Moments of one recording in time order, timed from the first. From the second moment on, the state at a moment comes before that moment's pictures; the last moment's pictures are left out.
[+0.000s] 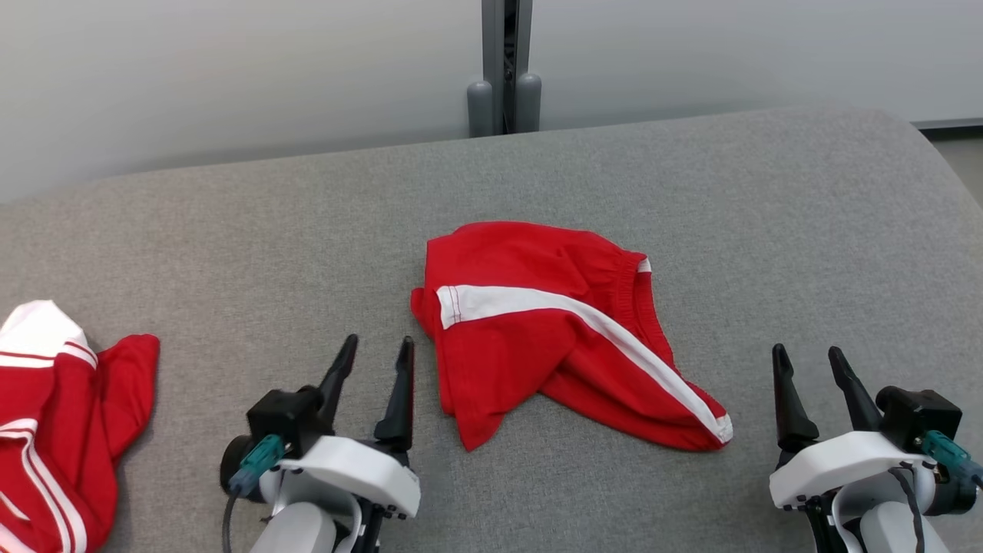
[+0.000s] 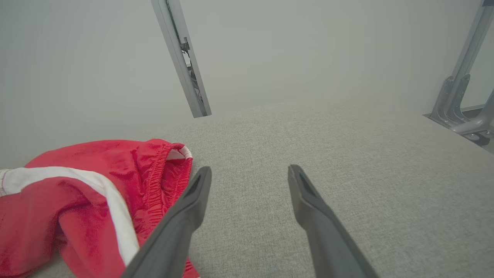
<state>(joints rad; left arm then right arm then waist) -0.20 0.05 -0.34 0.36 -0.44 0.03 -0.26 -0.22 -0.07 0.04 0.50 0.29 0.13 -0.26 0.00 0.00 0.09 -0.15</state>
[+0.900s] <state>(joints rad) -0.56 0.05 -0.65 0.68 -0.93 0.04 -0.16 -0.26 -0.05 0.05 0.51 0.29 0.13 -0.26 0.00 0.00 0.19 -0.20</state>
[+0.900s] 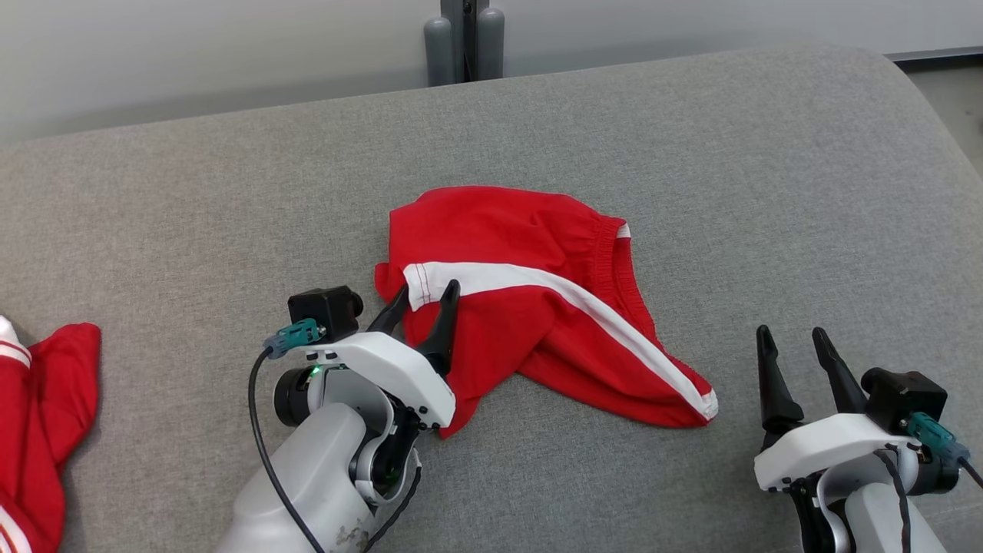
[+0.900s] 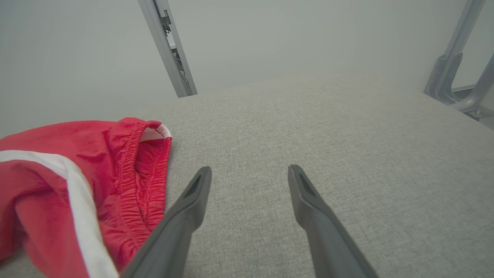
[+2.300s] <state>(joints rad) -0.52 0.07 -0.62 0.64 -0.89 0.01 -0.26 -0.19 -0.25 0.41 0.52 0.39 0.13 -0.26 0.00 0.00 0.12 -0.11</state>
